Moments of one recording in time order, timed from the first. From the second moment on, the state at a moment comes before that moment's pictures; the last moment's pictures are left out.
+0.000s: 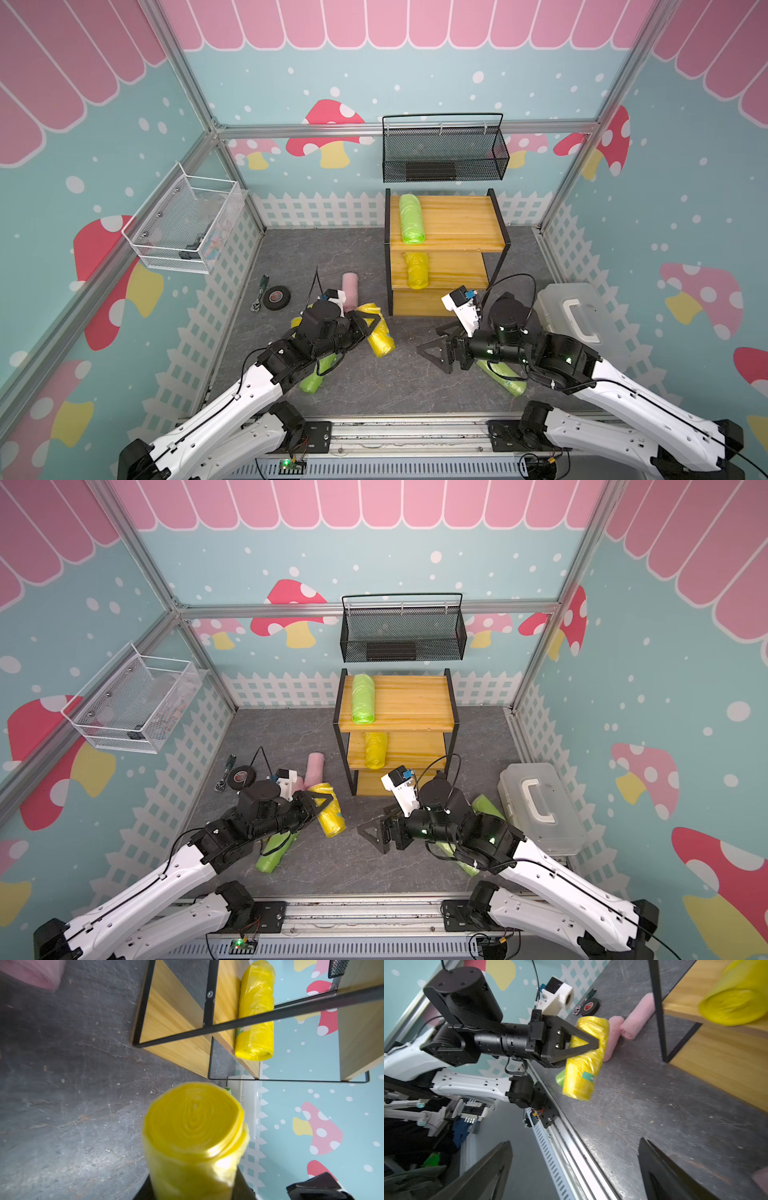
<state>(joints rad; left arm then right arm) -0.68 0.84 0.67 -0.34 0.12 -1.19 0.99 0.87 0.95 -0.54 -0.25 0.53</state>
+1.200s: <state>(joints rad) -0.82 0.78 0.61 -0.17 -0.07 -1.46 1.12 1.15 0.92 -0.24 -0.04 0.72</state>
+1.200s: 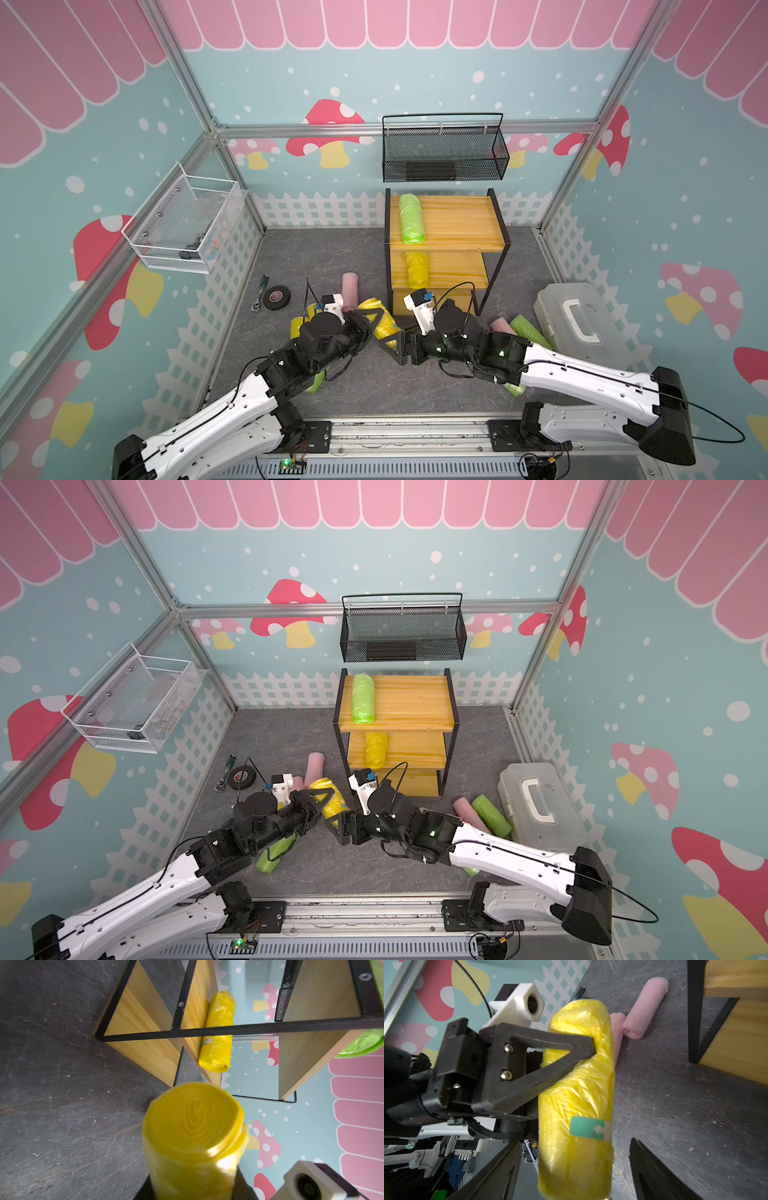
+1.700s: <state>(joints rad) -0.82 0.78 0.56 -0.12 -0.06 -1.48 1.12 1.18 0.90 -0.19 -0.02 0.73</state>
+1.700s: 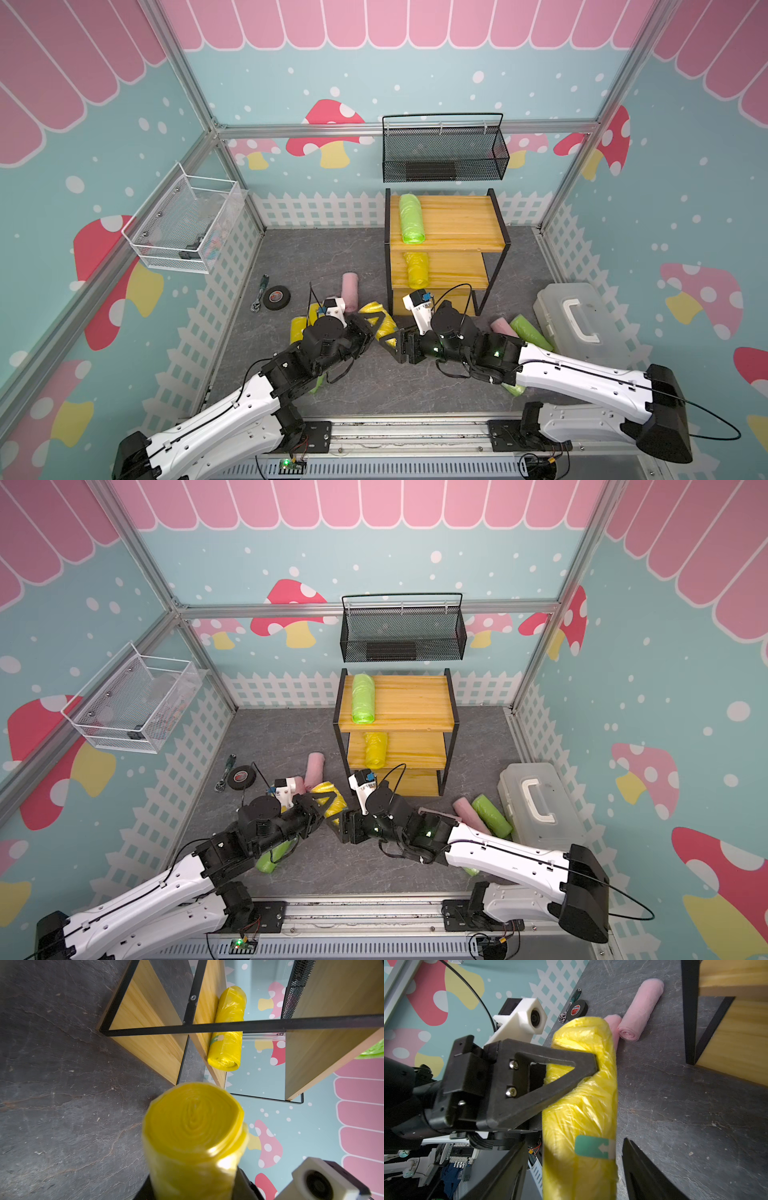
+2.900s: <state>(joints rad) -0.84 0.76 0.73 -0.39 -0.17 -1.30 1.00 0.89 0.75 -0.25 0.18 0.78</state>
